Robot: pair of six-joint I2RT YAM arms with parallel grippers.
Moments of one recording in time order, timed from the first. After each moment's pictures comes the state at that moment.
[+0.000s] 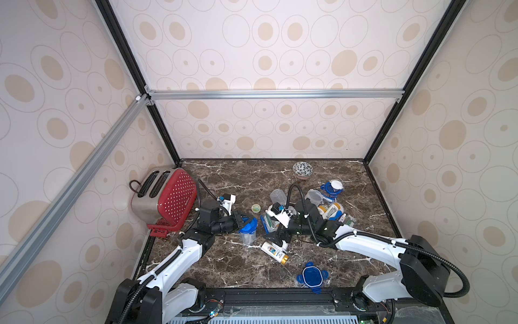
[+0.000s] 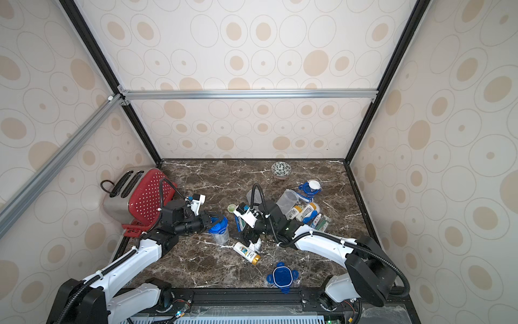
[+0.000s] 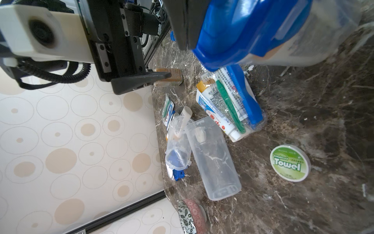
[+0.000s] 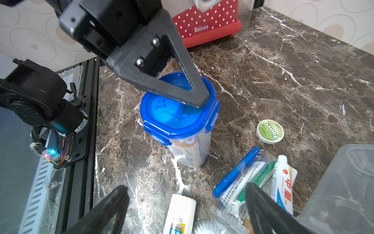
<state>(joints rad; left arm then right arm) -0.31 1.09 0.49 0.10 0.67 -0.88 0.81 1.39 0.78 0.08 -0.42 -0.08</state>
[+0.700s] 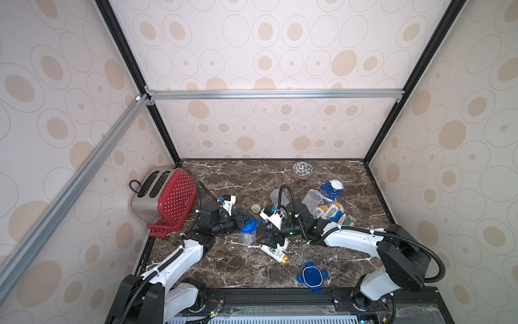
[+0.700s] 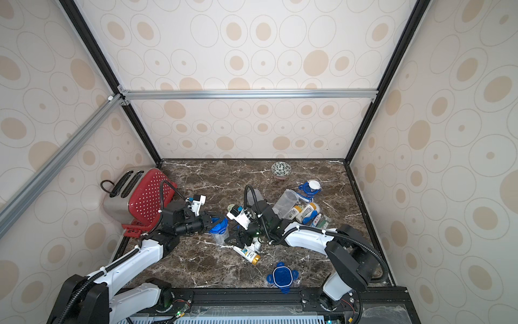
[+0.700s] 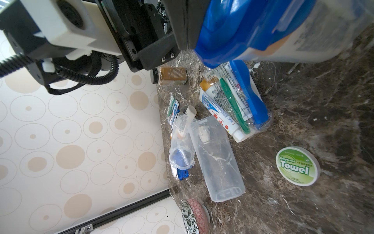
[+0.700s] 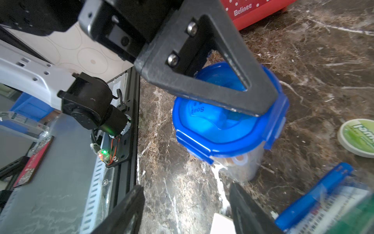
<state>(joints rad) -0.31 1.11 0.48 0.16 0.68 -0.91 0.83 1.56 0.81 0.20 -0.67 0.09</state>
